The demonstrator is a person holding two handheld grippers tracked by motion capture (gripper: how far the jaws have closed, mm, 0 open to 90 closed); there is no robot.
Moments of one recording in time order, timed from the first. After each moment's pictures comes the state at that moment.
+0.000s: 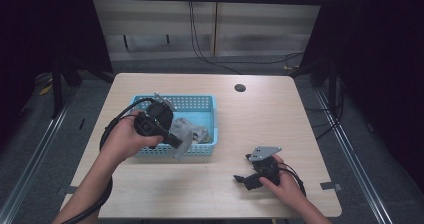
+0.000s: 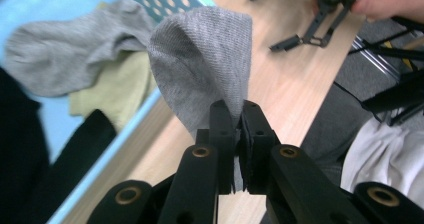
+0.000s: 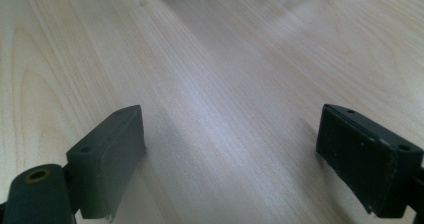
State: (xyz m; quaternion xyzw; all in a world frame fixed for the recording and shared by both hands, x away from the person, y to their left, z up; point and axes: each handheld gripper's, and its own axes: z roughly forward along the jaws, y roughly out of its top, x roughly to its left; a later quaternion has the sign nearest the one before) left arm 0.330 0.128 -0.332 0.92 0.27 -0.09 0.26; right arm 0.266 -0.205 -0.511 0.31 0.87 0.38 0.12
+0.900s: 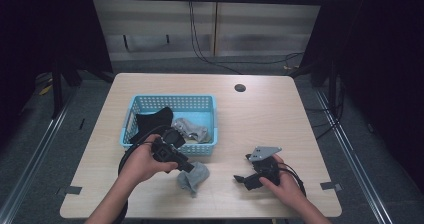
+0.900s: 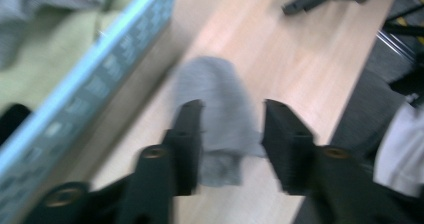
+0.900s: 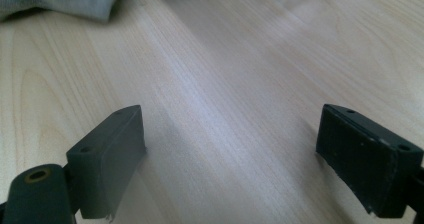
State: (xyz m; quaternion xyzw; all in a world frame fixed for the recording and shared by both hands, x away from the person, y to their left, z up) left arm 0.313 0.107 -0.403 0.92 0.27 -0.08 0.26; right arm 0.266 -0.205 -0.511 0.31 0.87 0.37 0.12
